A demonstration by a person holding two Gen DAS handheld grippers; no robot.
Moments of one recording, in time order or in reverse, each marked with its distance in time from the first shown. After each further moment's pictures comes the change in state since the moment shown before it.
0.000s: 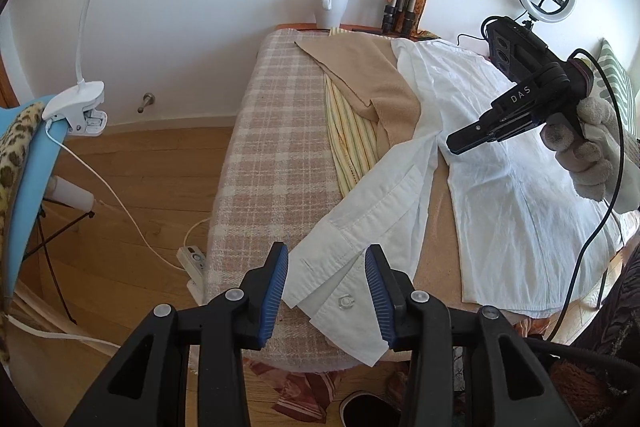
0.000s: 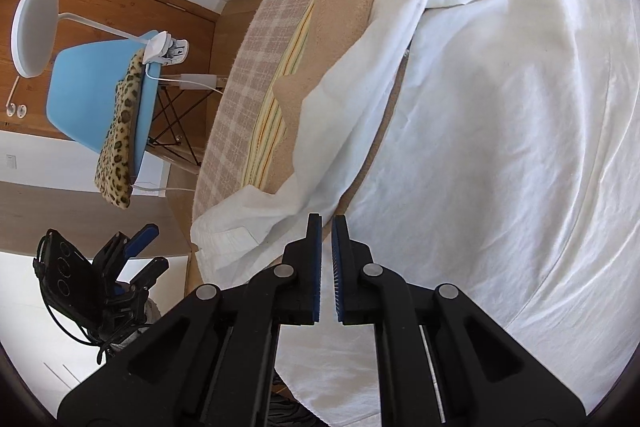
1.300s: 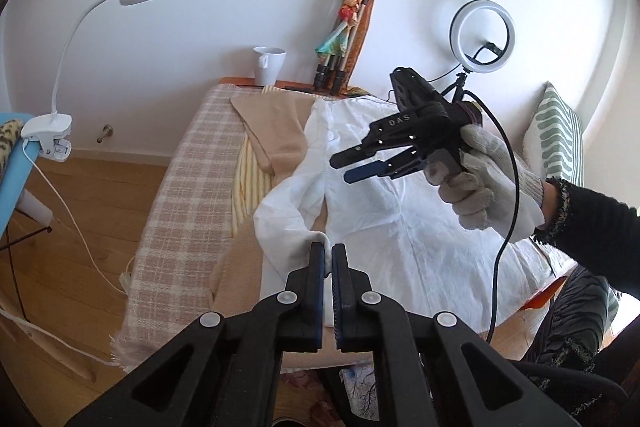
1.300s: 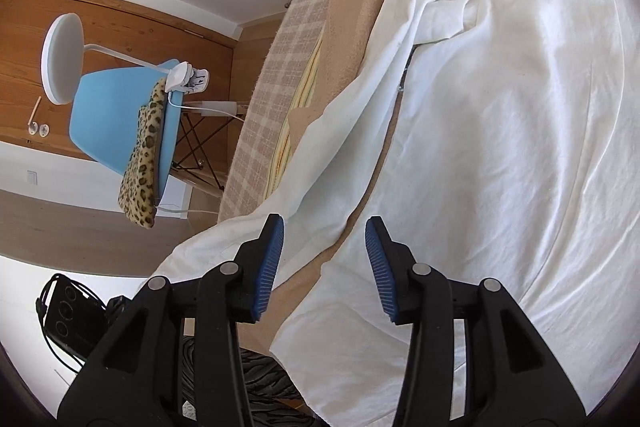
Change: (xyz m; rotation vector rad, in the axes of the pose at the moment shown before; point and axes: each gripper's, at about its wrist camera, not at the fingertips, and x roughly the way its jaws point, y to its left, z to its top) left arm -0.069 -0.079 -0.010 0.014 -0.204 -0.196; right arm -0.028 -0.008 0.007 0.018 -0.108 0.092
